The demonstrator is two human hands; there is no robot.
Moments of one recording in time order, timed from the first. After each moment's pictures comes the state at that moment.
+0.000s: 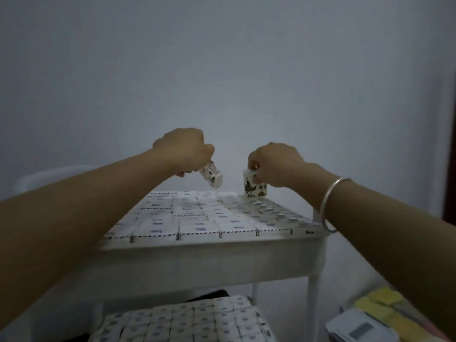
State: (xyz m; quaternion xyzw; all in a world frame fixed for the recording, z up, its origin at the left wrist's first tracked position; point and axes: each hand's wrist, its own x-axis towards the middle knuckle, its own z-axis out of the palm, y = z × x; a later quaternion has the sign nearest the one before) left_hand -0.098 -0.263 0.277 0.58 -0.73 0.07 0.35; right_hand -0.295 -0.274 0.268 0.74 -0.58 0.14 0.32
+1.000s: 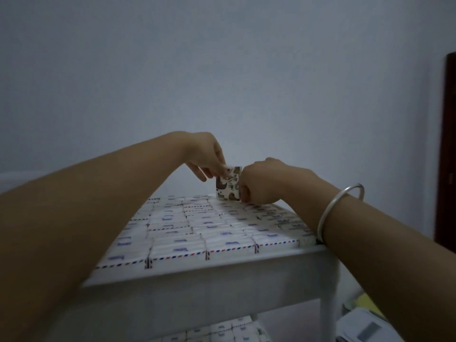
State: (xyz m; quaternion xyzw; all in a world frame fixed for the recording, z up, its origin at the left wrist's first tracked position) left_hand -0.139 -0.347 0.291 0.52 -0.82 -0.12 0.23; right_hand -0.283 -0.292 0.249 0.75 -0.62 -0.02 0.22
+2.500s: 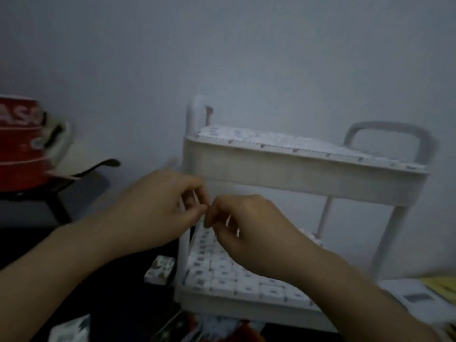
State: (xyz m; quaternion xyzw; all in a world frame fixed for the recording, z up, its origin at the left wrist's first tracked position) left_hand 0.053 -0.058 0.108 0.55 -0.77 0.05 0.31; right_hand -0.127 -0.087 0.102 0.92 -0.32 0.22 -0.02
